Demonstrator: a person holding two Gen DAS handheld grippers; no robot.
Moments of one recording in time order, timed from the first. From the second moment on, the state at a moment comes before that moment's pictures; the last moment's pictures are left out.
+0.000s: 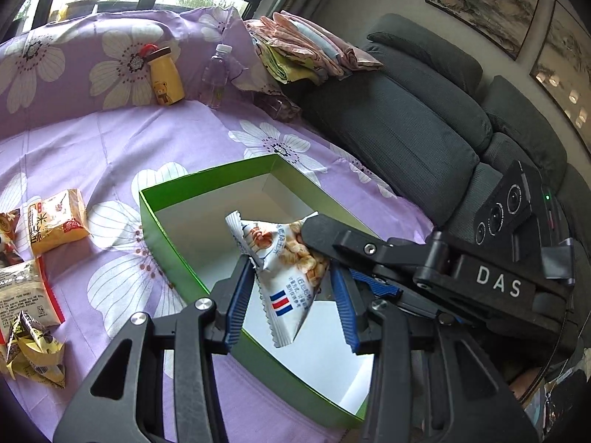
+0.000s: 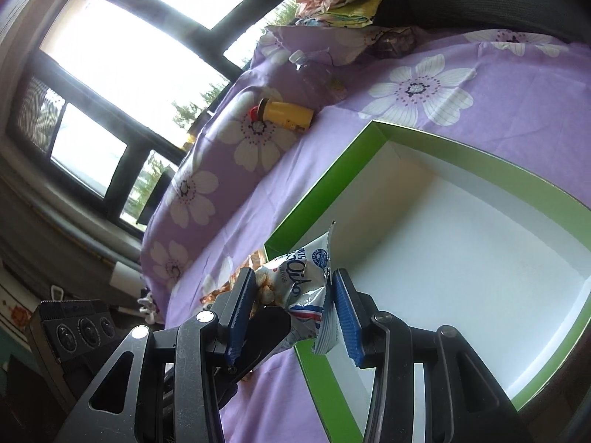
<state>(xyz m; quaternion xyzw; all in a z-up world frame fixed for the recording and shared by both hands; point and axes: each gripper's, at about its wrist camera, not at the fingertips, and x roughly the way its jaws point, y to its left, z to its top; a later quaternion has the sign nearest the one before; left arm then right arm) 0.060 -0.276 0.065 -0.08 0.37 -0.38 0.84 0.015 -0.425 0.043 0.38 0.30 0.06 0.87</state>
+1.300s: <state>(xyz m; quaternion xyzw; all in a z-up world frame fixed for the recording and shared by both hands) 0.074 -0.318 0.037 -0.06 0.42 -0.41 0.81 0.010 -0.459 0.022 0.42 0.32 -0.02 0.85</state>
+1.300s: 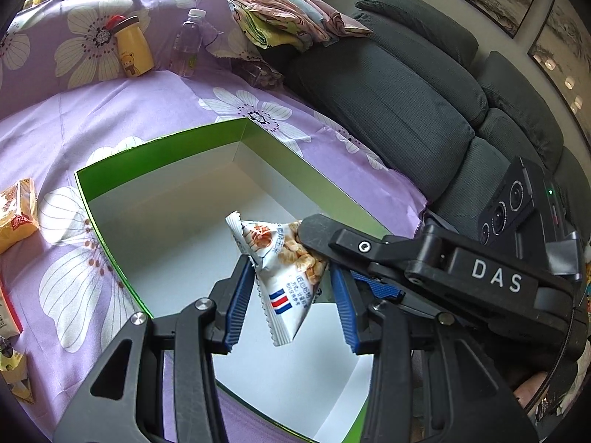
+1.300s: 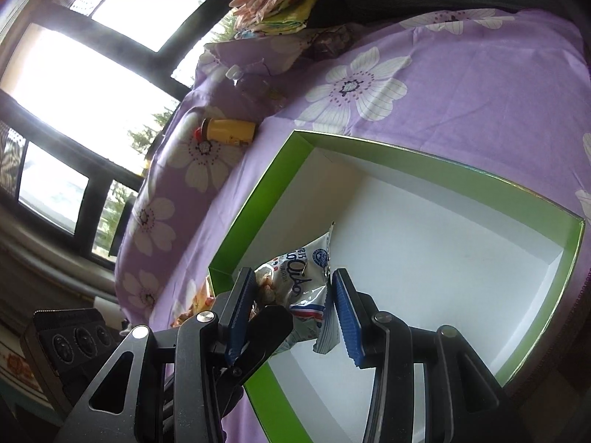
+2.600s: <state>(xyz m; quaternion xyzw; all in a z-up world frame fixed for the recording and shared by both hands) 0.073 -0.320 0.025 -0.04 0.43 -0.39 0.81 0.023 -0.454 0.012 0.40 0.37 -0.05 0.84</state>
